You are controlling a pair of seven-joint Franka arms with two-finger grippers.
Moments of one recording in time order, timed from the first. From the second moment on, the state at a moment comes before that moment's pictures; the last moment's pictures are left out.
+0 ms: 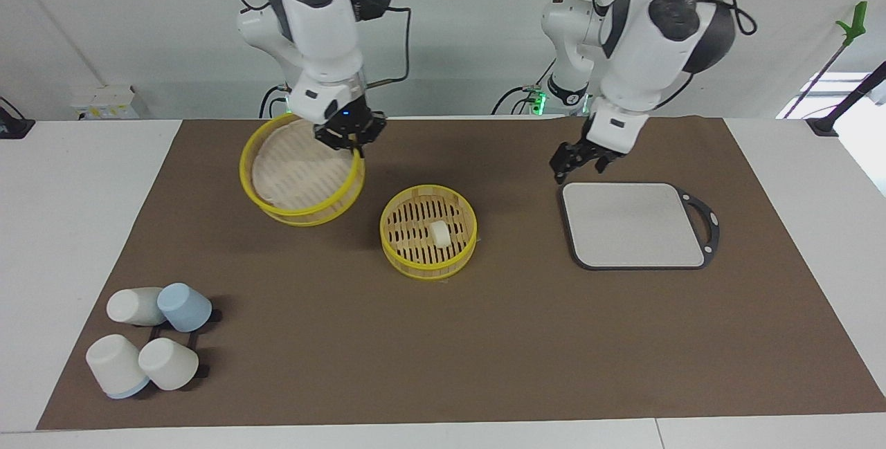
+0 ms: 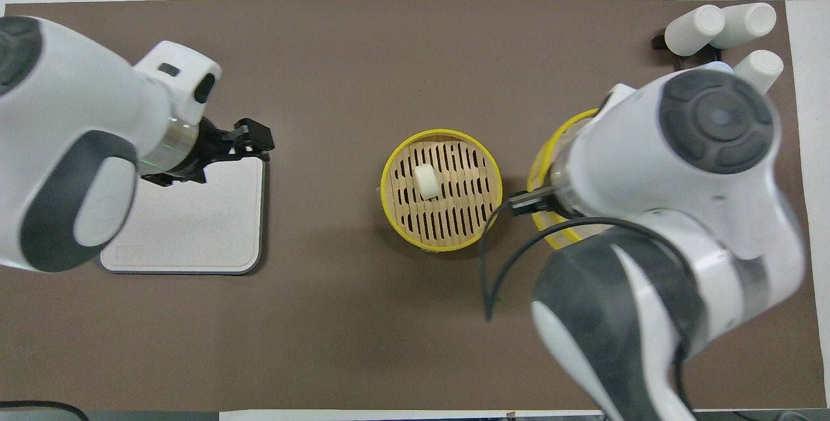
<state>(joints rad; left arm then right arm) -0.30 0.01 0.06 -1.76 -0.09 1.75 -0.43 0.37 0.05 0.13 -1.75 0.04 1.80 0.31</state>
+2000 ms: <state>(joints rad) -0.10 -0.04 0.06 -1.63 -0.01 1.50 0.03 0.61 0.41 0.12 -1.69 -0.10 2.29 0.74</state>
